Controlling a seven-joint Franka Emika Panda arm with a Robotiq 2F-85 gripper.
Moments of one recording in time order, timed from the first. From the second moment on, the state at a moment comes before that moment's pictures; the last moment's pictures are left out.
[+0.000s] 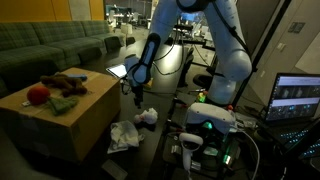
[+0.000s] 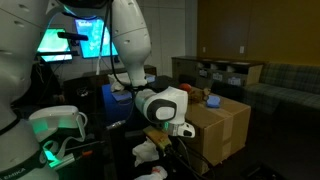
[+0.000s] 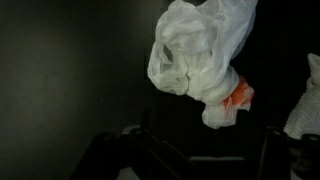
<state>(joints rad) -0.02 0.59 -0.04 -2.30 -0.16 2.67 -0.14</state>
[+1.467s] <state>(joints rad) 0.15 0.41 0.00 -1.85 -0.31 2.37 0.05</state>
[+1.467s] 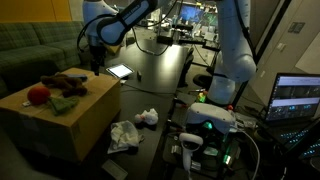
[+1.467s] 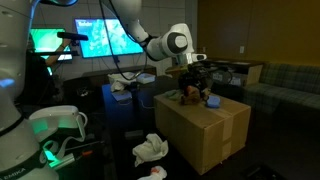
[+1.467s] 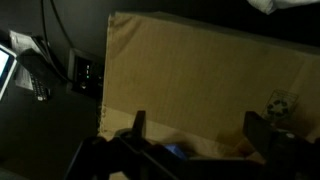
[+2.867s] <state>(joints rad) 0.14 0.69 0.14 -1.53 -0.17 2.57 -0.20</state>
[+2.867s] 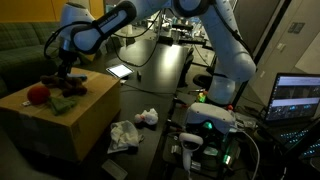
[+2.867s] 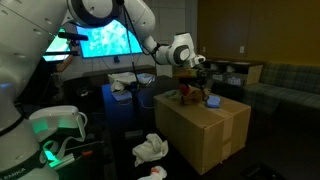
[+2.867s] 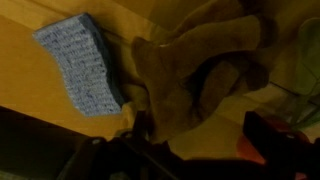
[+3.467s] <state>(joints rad) 0.12 0.84 0.14 -1.40 -0.15 2.51 -0.27</state>
